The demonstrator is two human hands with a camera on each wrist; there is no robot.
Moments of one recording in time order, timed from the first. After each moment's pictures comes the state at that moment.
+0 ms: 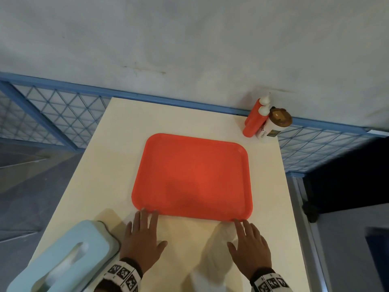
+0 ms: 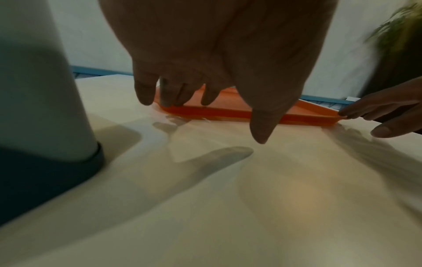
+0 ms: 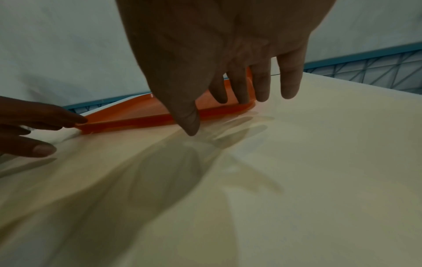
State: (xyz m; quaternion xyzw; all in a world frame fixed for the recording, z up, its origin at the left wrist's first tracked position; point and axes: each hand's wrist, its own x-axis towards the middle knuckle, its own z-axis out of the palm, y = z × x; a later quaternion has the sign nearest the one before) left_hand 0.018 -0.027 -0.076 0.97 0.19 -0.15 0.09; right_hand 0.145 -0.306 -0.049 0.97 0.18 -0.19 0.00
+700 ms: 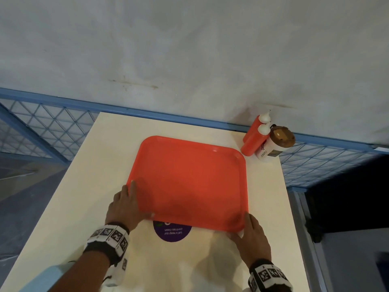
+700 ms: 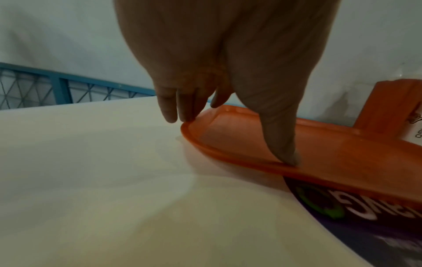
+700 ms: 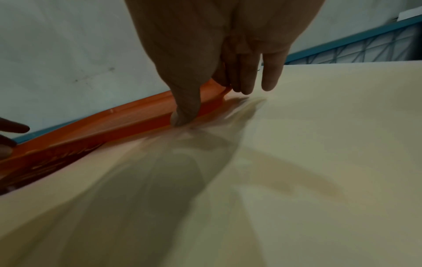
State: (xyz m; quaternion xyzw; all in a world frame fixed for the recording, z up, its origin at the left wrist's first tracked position) left_hand 0.167 0.069 -0.059 0.91 0.32 -0.14 0.21; right_hand 0.265 -0.282 -0.072 0.96 0.07 -0.20 -0.17
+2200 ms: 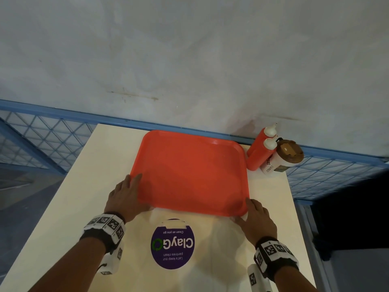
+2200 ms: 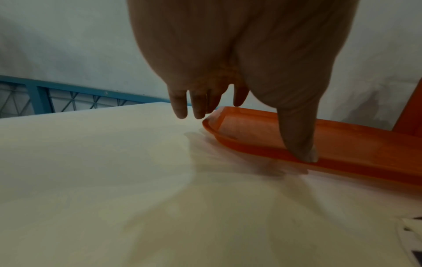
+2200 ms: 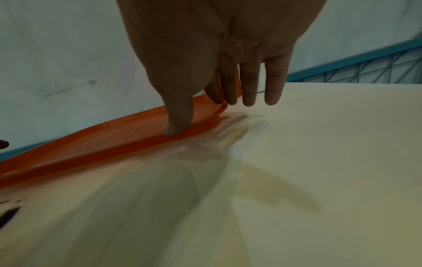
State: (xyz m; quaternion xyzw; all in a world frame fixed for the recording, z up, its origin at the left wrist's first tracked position) left_hand 0.231 0.112 -0.053 0.93 0.28 -0.11 0.20; right_hand 0.364 -0.242 -0.063 0.97 0.10 -0.19 -0.10
